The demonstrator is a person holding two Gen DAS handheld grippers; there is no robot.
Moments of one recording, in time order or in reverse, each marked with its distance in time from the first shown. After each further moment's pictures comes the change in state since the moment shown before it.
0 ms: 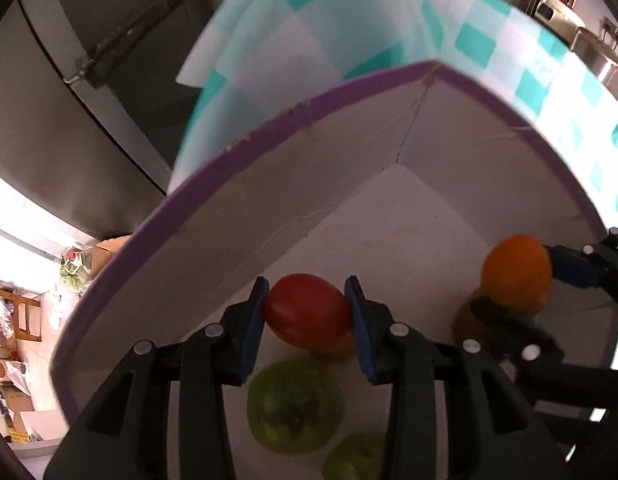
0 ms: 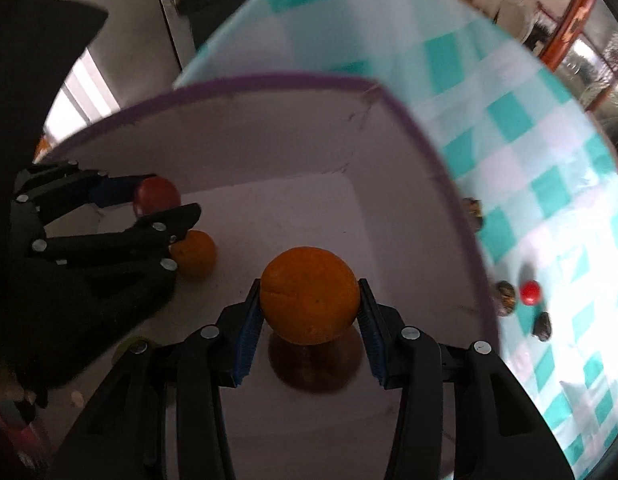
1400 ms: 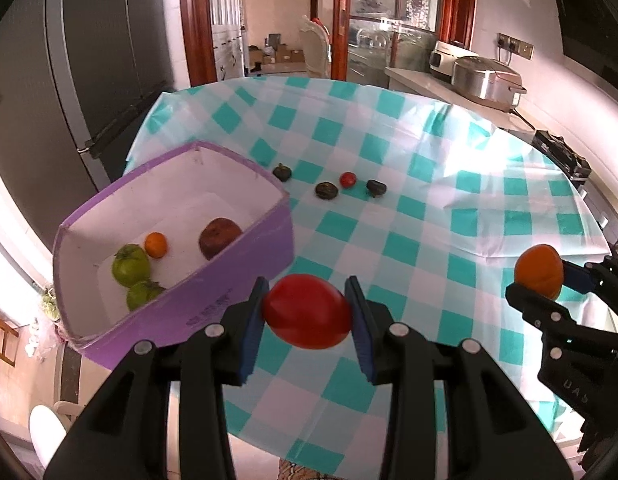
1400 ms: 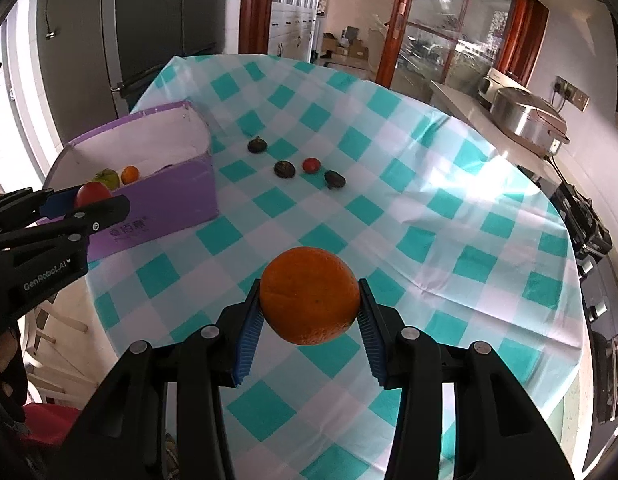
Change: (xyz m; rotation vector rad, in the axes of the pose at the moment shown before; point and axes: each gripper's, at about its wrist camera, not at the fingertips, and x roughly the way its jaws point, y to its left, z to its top) left arm -0.207 -0.235 -0.200 0.060 -0.401 -0.082; right arm -0.209 -0.126 -0.339 0.245 -0.356 -0.209
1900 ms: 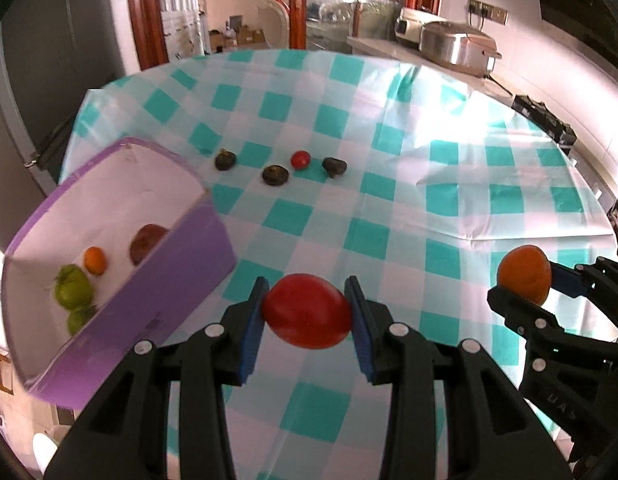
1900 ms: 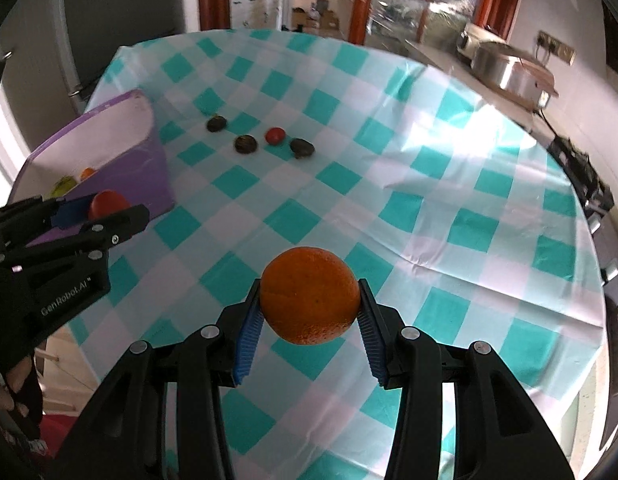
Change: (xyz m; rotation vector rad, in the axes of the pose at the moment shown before) left arm 0.057 -0.051 0.013 0.071 0.081 -0.080; right arm 0.041 -0.036 -0.007 0.091 0.089 -0.031
